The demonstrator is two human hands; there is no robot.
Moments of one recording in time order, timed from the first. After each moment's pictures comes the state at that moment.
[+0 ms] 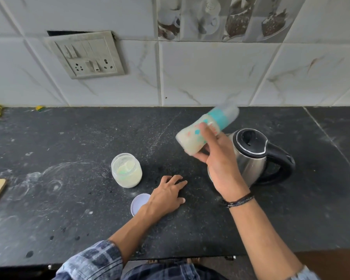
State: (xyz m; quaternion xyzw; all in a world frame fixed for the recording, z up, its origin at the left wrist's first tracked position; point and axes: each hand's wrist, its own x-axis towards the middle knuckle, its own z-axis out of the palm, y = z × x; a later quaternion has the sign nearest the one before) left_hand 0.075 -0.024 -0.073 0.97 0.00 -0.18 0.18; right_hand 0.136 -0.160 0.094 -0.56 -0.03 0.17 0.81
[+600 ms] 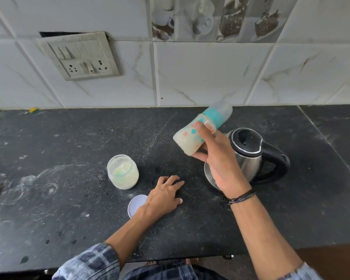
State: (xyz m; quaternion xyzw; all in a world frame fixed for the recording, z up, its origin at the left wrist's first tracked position) left_hand 0.075 -0.025 -0.071 0.97 0.00 -0.18 0.19; right_hand 0.142 -0.170 0.102 -0.60 -0.04 0.20 0.78
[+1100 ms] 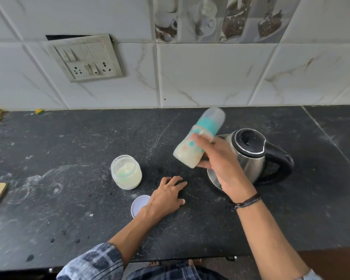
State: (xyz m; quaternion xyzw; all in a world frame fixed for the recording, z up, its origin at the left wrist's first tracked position) left_hand 0.074 -0.024 -0.070 0.97 0.00 -0.18 0.19; right_hand 0.140 -0.171 0.091 -0.64 -0.04 0.21 0.74
